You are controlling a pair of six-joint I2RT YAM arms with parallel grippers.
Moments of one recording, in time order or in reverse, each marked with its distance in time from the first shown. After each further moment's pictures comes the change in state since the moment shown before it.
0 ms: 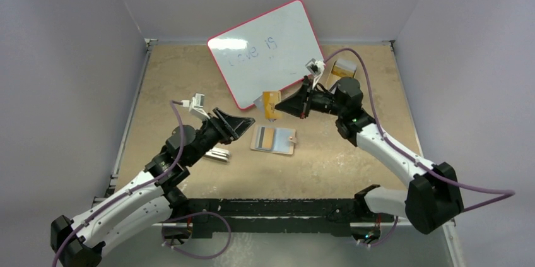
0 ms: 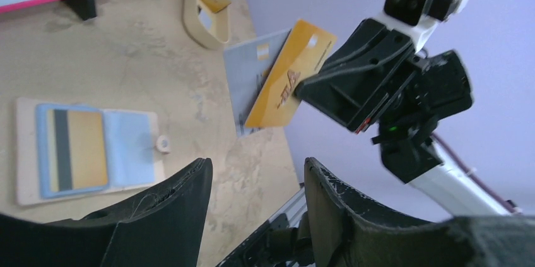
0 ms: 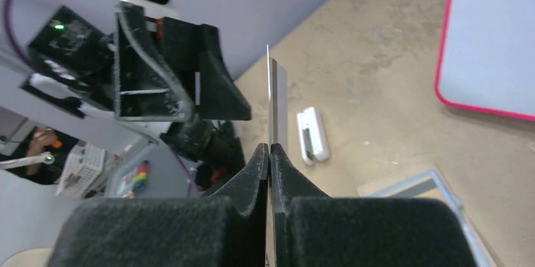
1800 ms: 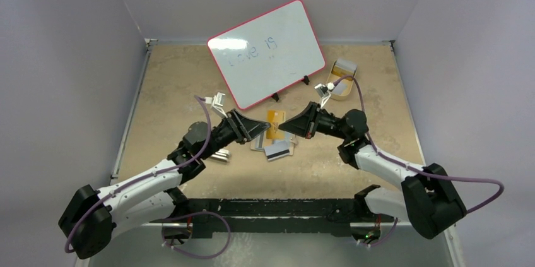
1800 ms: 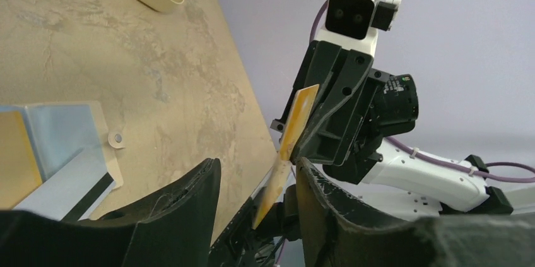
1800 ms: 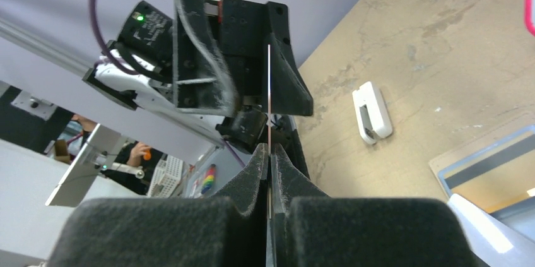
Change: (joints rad) left arm 0.000 0.256 -0.080 0.403 0.187 -0.029; right arm 0.018 -0.037 -0.363 0.558 -0.025 0.434
